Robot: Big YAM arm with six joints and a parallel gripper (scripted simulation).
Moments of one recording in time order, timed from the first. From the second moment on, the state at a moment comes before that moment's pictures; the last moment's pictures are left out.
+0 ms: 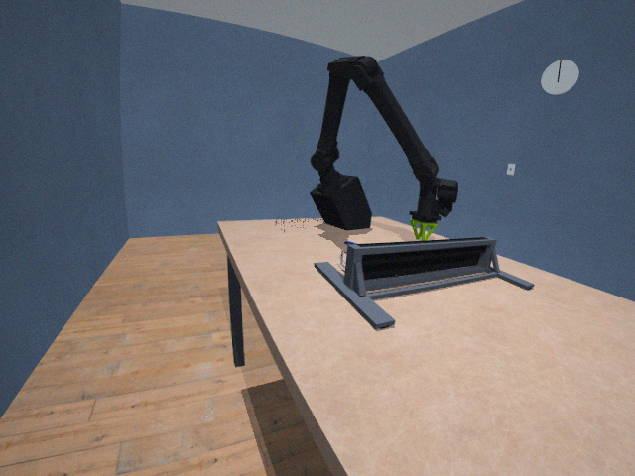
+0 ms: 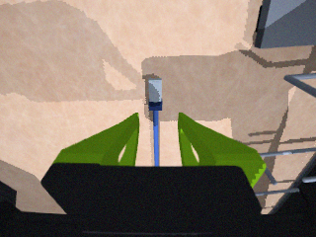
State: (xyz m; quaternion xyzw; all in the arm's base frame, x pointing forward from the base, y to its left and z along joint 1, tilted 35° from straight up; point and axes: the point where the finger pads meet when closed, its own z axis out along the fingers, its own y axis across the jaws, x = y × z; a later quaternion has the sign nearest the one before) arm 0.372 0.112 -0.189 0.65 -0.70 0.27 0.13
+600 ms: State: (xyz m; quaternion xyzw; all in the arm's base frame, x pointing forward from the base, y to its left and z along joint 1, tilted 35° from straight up) arm 0.374 0.106 -0.199 0.65 -0.70 0.27 0.13
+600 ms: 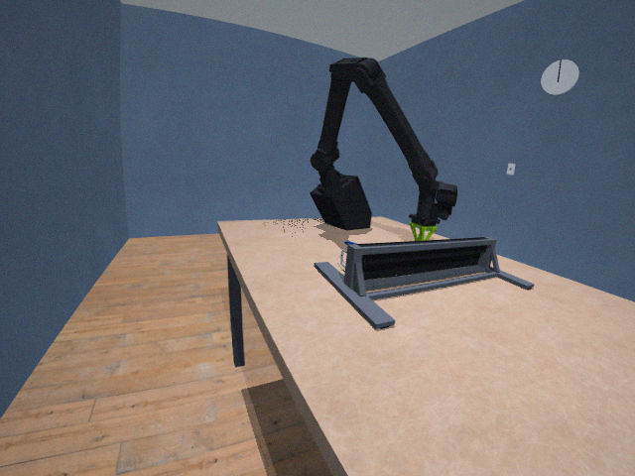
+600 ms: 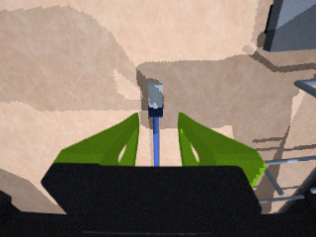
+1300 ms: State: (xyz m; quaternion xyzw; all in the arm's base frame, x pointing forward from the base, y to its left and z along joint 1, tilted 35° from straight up) arm 0.373 0.102 -0.199 0.65 -0.70 0.26 0.13
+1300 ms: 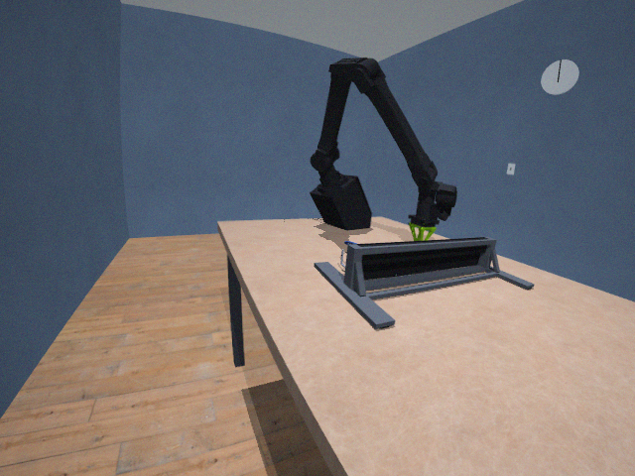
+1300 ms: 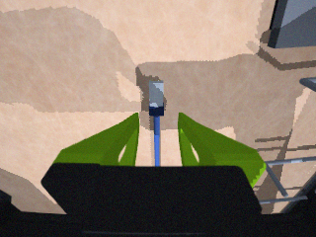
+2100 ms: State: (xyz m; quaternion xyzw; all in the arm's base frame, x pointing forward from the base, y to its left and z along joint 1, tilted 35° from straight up) arm 0.370 0.100 -0.200 0.65 -0.70 0.26 0.14
